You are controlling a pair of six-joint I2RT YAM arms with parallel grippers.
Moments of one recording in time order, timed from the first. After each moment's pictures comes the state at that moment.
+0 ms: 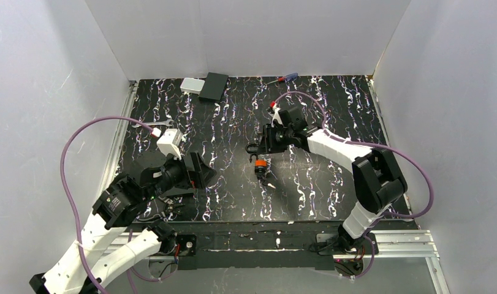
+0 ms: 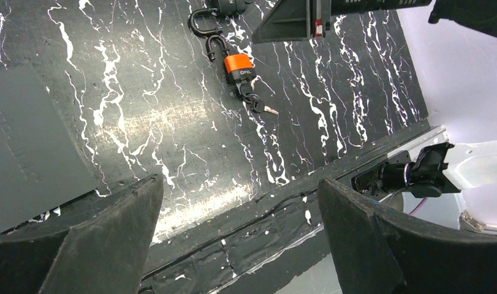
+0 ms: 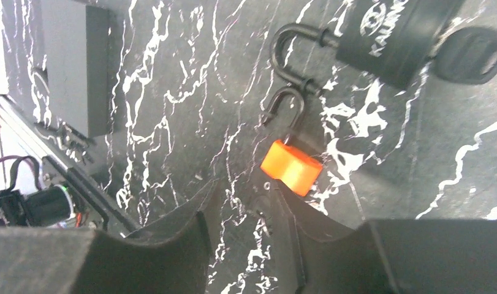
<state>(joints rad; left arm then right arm) -0.70 0.63 0.99 -0.87 -0.06 -0.55 0.58 1.69 1.14 -0.29 -0.37 0.44</state>
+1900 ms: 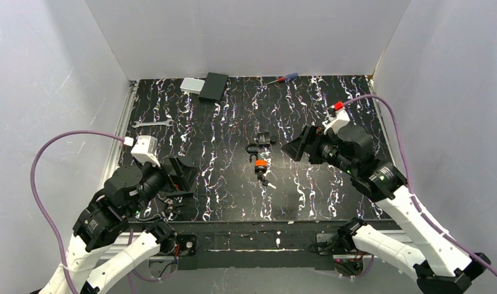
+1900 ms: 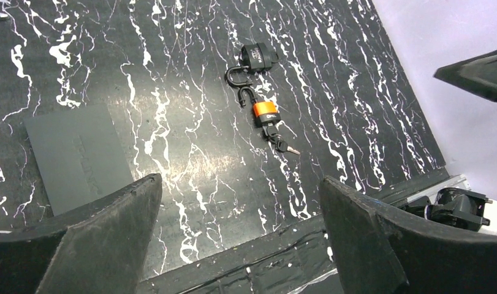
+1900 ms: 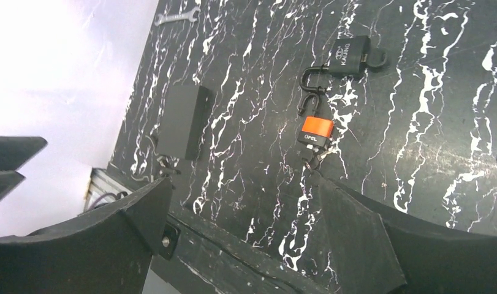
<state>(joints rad) -0.70 0.47 1.02 -0.89 -0.23 -0.50 0.67 0.84 1.01 -0.55 -0.06 0.63</state>
